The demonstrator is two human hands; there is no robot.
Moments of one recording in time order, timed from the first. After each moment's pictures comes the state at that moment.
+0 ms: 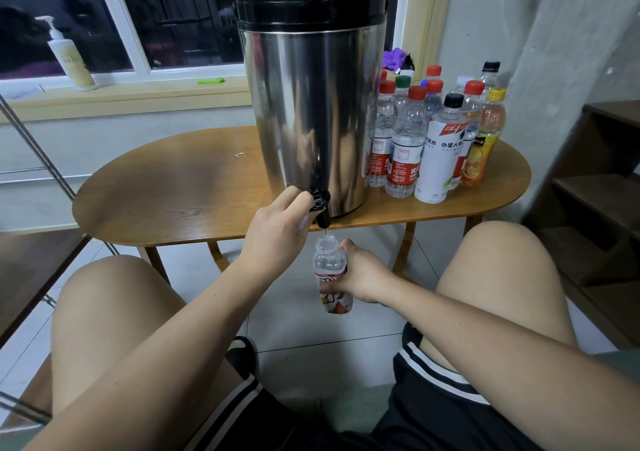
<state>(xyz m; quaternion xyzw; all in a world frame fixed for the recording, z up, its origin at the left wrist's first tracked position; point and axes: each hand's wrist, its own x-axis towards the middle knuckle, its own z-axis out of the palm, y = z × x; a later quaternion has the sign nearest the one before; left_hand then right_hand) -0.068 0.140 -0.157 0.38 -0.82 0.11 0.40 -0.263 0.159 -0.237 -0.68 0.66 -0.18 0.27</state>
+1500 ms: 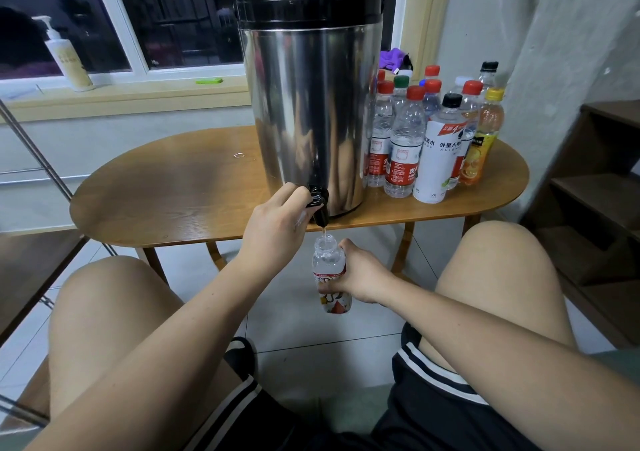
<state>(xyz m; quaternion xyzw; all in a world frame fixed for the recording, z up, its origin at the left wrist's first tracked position) -0.068 0.145 -0.148 0.39 -0.82 0.09 0.40 -0.265 0.159 -0.237 -0.68 0.65 -0.19 0.29</state>
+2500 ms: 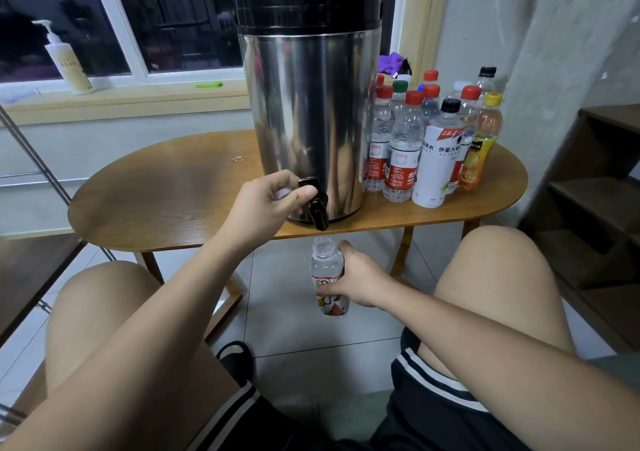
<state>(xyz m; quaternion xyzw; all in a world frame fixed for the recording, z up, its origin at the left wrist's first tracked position) -0.053 0.126 -0.110 0.44 -0.76 -0.24 0.40 -0.265 0.155 -0.240 -0.68 0.64 -0.22 0.28</state>
